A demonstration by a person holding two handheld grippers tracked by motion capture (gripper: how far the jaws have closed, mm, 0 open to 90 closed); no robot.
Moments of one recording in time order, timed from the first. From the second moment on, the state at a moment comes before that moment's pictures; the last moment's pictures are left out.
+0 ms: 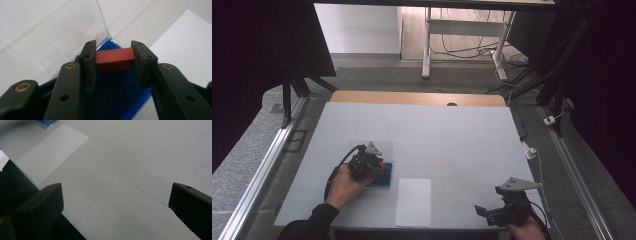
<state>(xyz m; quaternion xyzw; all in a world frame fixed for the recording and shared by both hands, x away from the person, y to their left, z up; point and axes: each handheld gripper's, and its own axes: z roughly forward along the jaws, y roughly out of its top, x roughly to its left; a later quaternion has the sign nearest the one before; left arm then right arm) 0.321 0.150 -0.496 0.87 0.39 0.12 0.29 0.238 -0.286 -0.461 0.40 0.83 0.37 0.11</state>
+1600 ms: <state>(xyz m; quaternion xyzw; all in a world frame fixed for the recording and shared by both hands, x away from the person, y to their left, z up) 0.311 0.176 -0.481 0.84 0.42 0.13 0.32 0.238 -0.285 -0.461 0.39 0.84 0.37 0.11</state>
